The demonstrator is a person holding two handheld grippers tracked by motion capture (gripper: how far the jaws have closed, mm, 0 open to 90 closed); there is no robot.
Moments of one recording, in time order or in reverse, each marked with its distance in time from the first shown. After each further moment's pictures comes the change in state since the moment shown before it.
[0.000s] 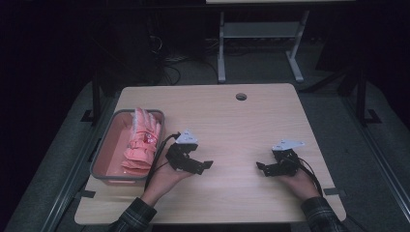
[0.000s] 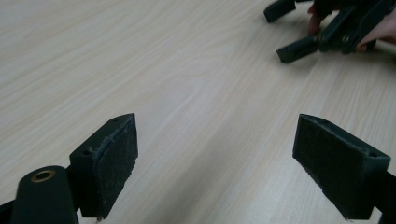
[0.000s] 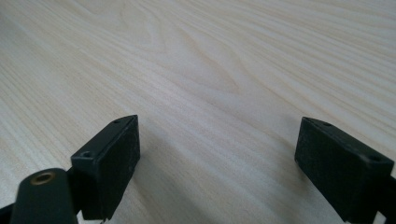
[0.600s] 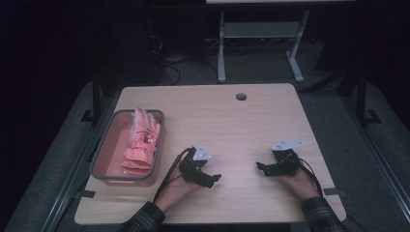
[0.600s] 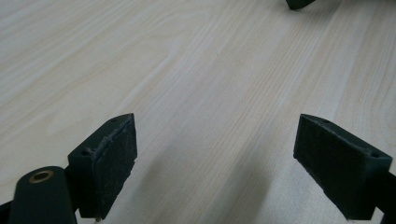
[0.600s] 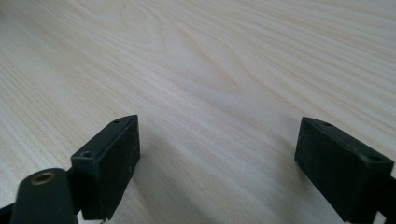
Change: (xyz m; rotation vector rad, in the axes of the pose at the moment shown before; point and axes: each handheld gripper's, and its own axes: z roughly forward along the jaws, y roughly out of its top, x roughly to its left) left arm -0.016 -0.029 0.048 0.058 0.012 0.083; right arm 0.000 0.000 0.000 -0.004 0.000 -0.006
